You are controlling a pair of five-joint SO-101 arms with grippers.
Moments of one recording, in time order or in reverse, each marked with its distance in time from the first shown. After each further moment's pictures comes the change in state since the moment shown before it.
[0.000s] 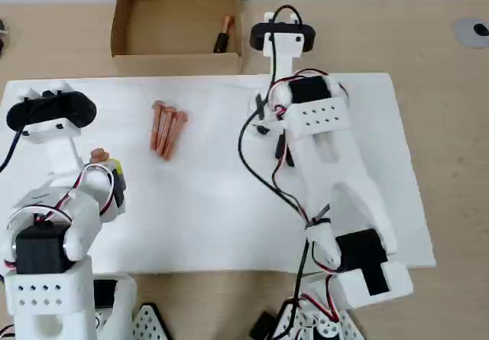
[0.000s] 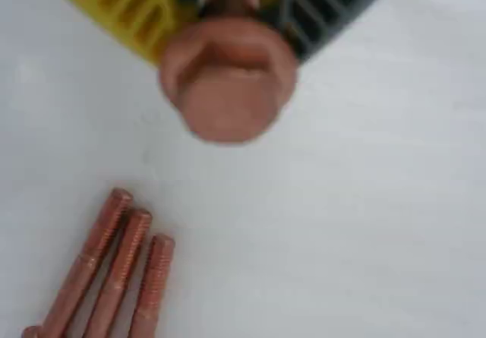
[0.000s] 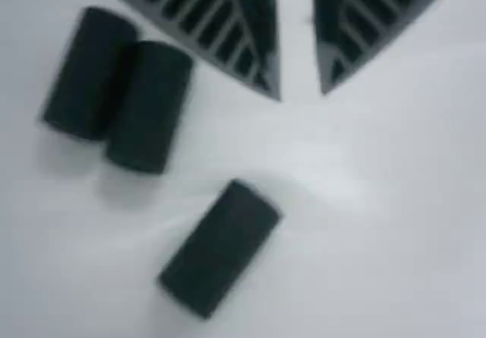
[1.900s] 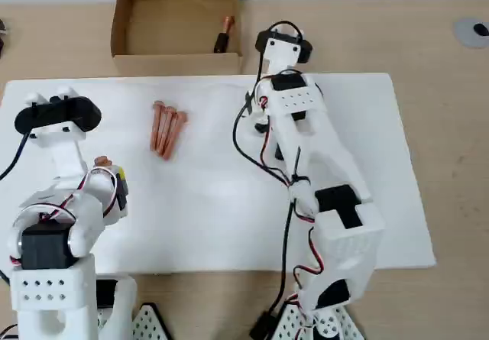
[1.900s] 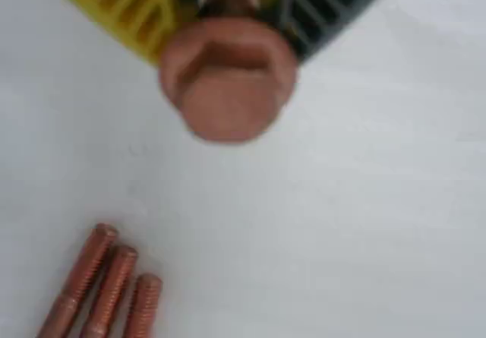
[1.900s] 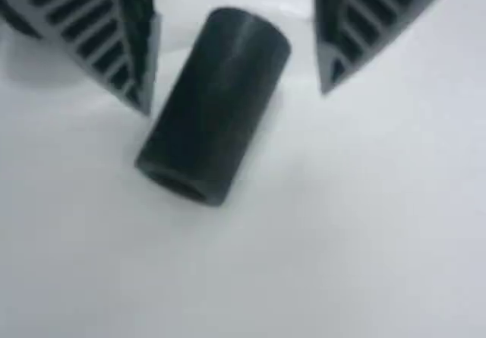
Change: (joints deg) left arm 0.0 -0.4 3.5 0.0 0.0; right arm 1.6 21.6 -6.9 -11.2 -10.7
